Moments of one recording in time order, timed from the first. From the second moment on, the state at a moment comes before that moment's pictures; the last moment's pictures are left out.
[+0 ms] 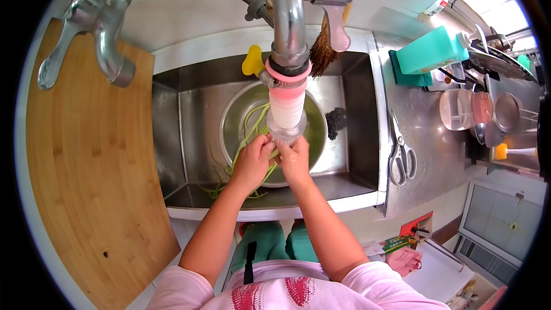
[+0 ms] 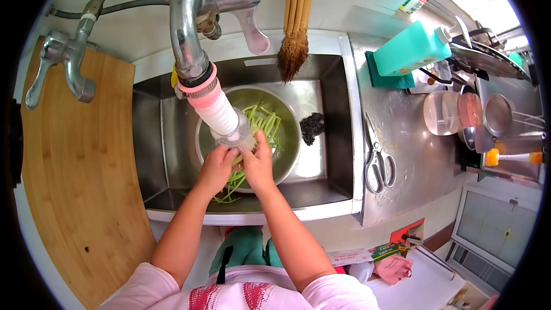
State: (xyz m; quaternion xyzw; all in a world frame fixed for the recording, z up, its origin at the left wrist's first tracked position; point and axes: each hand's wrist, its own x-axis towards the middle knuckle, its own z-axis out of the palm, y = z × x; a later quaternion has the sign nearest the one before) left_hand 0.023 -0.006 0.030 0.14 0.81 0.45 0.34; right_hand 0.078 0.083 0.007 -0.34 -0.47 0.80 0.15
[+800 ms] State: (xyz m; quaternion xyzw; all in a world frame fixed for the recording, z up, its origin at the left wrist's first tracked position) left_hand 0.021 -0.014 0.032 0.17 0.76 0.48 0.40; right_hand 0.081 0.082 0.021 -0.42 -0.43 0.77 0.20
